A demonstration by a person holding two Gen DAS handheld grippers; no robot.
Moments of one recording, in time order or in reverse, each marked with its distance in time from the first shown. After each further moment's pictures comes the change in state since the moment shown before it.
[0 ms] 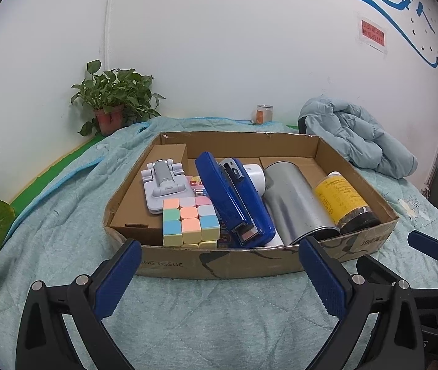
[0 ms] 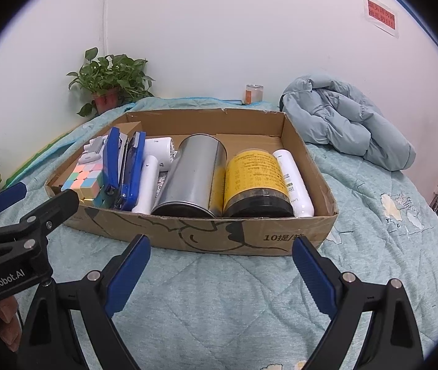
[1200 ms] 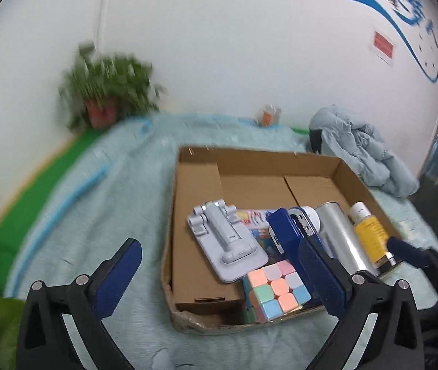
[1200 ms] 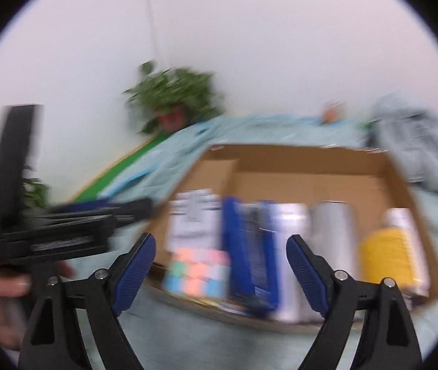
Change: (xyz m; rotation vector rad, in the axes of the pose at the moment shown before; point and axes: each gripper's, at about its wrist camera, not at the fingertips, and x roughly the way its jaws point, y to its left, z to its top) left arm 0.044 0.119 0.089 -0.006 0.036 -0.067; right arm 0.026 0.091 0.075 -0.003 -0.057 0.249
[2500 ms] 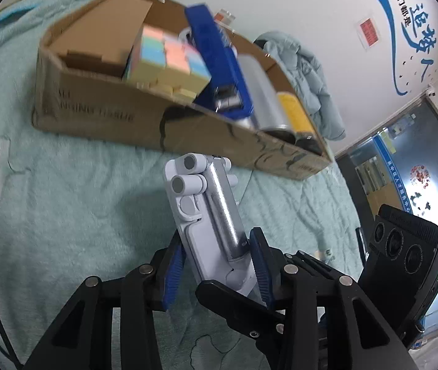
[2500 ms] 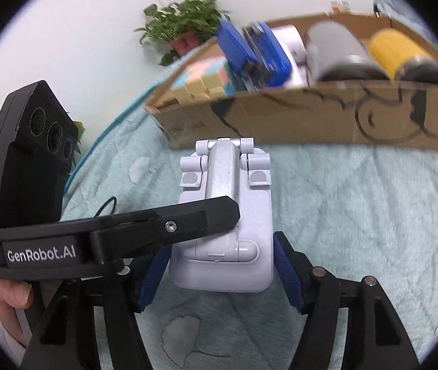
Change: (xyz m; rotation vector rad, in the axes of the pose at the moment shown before) left arm 0.005 -0.042 -0.144 -0.301 0.450 -0.517; right arm -0.005 -0.017 -0.125 0.139 0.324 0.275
